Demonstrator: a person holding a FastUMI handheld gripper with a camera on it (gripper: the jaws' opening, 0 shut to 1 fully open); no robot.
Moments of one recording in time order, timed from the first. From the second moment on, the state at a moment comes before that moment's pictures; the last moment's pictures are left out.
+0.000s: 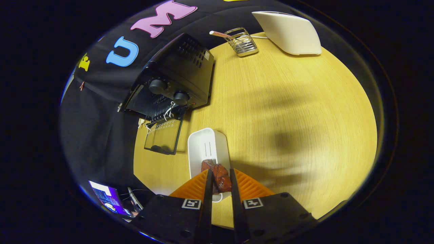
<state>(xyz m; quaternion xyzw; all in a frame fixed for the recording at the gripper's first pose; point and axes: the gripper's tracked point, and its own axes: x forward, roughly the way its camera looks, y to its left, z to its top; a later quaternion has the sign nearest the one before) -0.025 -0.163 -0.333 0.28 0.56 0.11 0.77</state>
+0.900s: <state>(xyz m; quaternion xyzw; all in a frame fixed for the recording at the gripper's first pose) -0.012 -0.166 -0.242 0.30 0.47 0.13 0.82</state>
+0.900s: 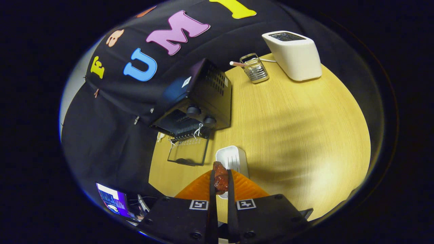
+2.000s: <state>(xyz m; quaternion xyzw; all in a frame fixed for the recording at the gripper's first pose) -0.005 0.049 -0.168 0.44 0.35 0.07 0.82</state>
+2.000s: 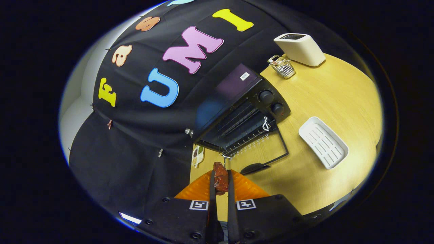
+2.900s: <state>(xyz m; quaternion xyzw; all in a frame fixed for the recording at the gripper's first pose) 0.138 0.059 -0.264 0.52 0.27 0.00 0.81</state>
